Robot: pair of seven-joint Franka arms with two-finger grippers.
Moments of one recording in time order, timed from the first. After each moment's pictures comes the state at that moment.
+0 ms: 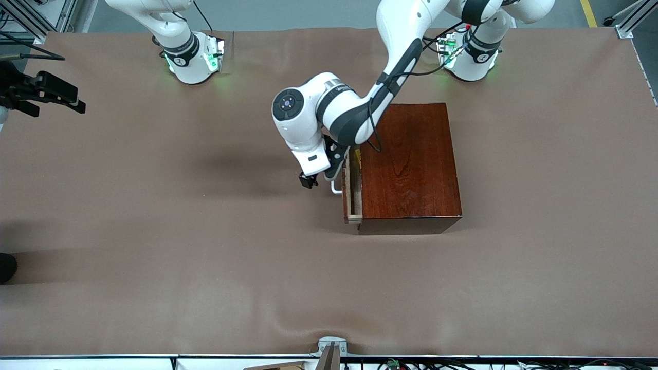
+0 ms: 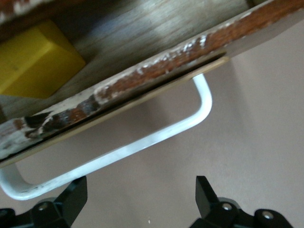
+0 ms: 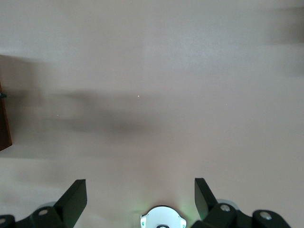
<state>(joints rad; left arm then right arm) -0.95 0.83 0.10 -1.14 0.02 1.86 -2.03 -0.02 0.04 0.02 -1.36 0.07 1.28 -0.01</state>
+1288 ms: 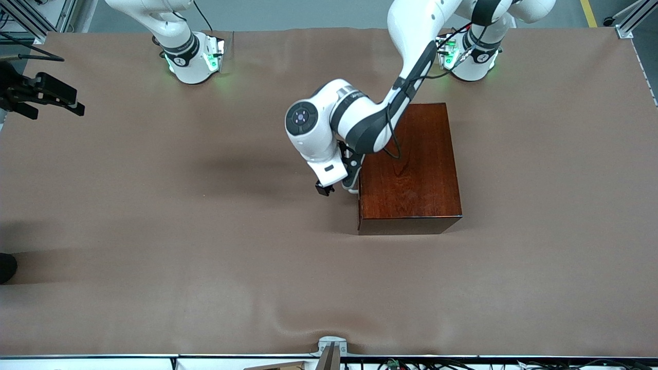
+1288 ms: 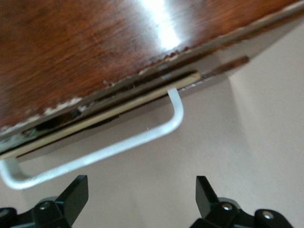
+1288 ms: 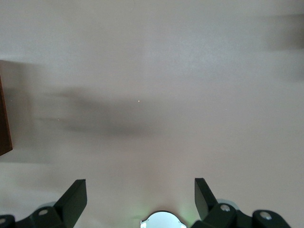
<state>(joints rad) -0.91 0.79 0.10 -1.13 0.02 1.79 -2.00 -0.01 0.04 0.02 -1.36 0.07 1.30 -0.01</state>
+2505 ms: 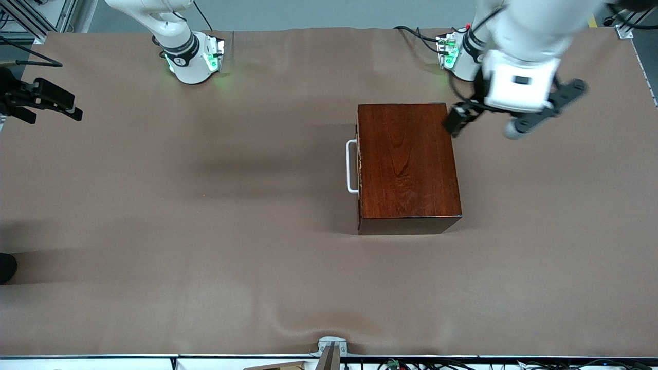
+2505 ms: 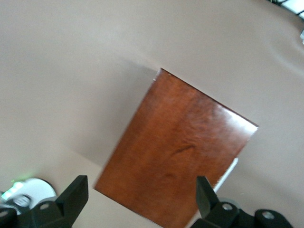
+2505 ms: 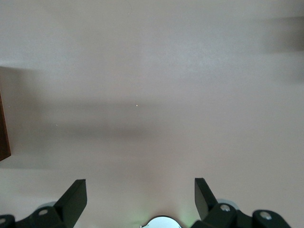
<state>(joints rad) -0.51 0.22 0.11 -1.17 0.01 1.34 -0.87 -0.01 0.04 0.01 -1.38 0.07 1.33 -0.01</state>
